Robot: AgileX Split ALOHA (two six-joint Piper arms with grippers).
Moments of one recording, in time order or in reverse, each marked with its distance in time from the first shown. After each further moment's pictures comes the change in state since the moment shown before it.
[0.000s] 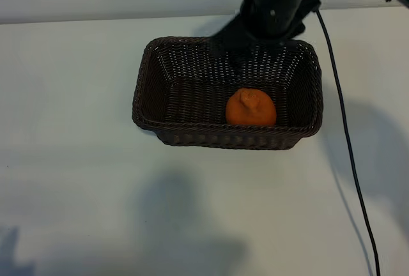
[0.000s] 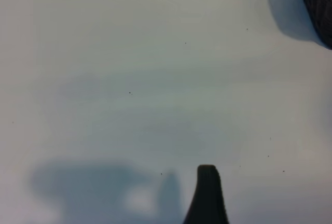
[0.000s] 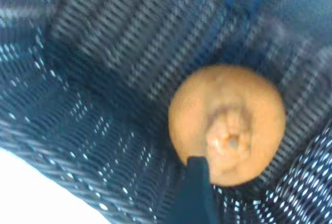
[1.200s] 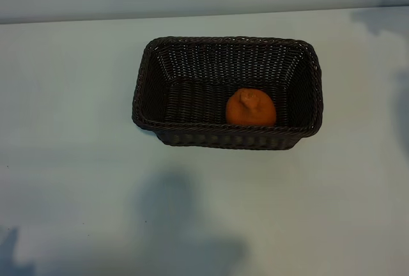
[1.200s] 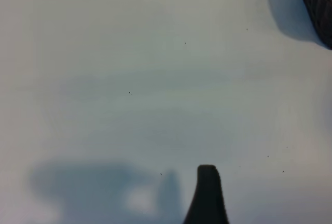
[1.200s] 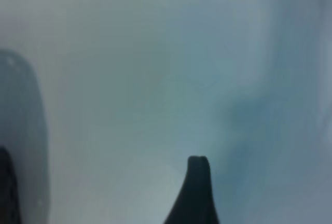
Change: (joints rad) left arm 0.000 0.000 0.000 0.000 0.000 0.000; right arm -0.675 0.000 -0.021 0.039 0.007 -0.060
